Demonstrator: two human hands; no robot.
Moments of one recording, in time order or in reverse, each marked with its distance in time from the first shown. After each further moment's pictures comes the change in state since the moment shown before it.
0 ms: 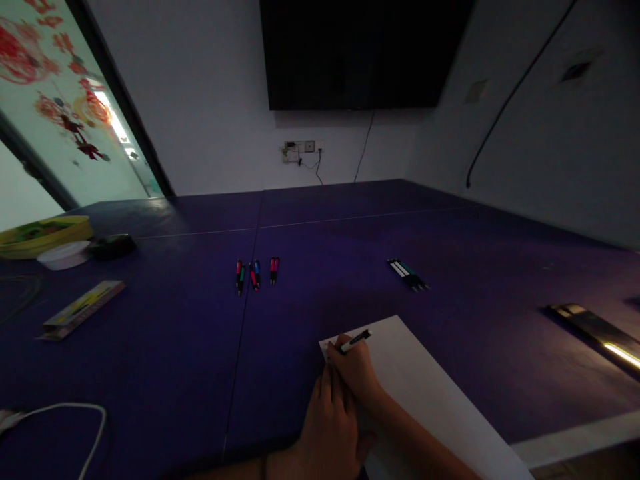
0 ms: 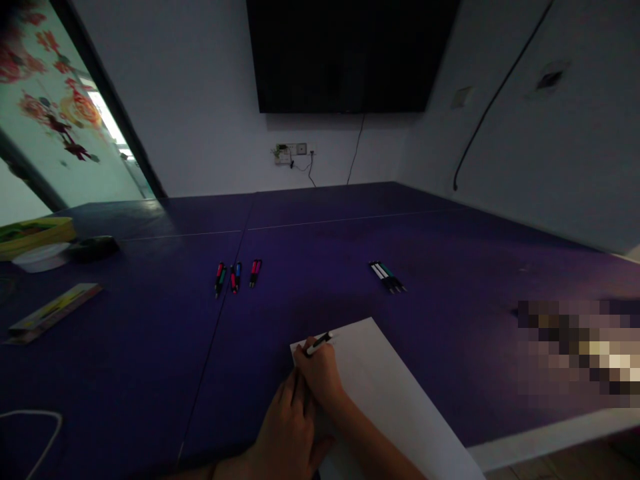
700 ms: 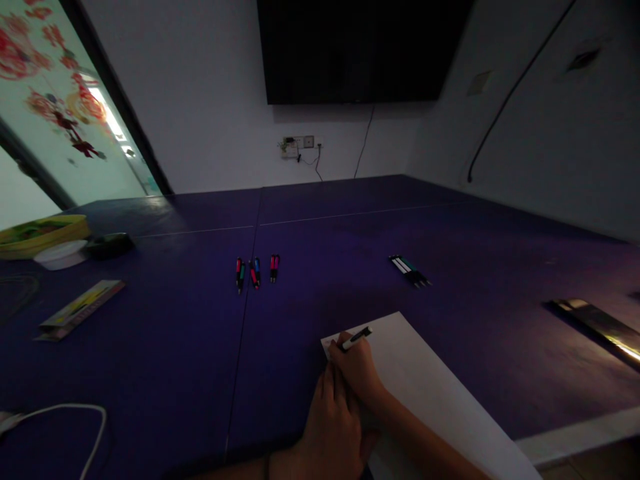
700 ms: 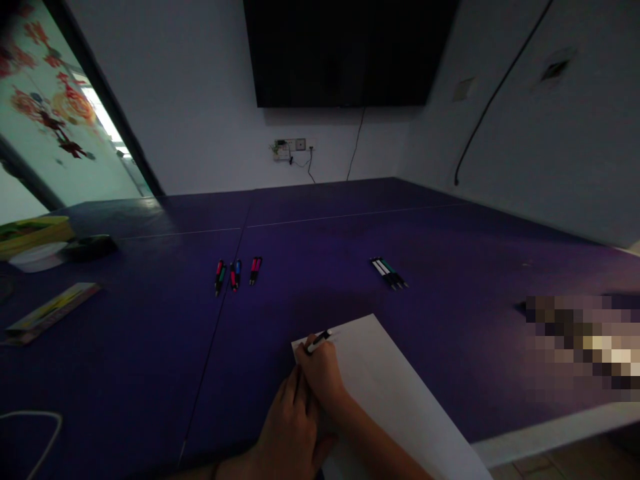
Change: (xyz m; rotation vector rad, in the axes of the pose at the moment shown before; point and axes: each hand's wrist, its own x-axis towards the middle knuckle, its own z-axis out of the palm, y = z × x) left_hand 0.001 0.000 -0.005 -0.017 -0.007 0.020; right_hand -0.002 -0.003 0.000 0.007 0.013 0.008
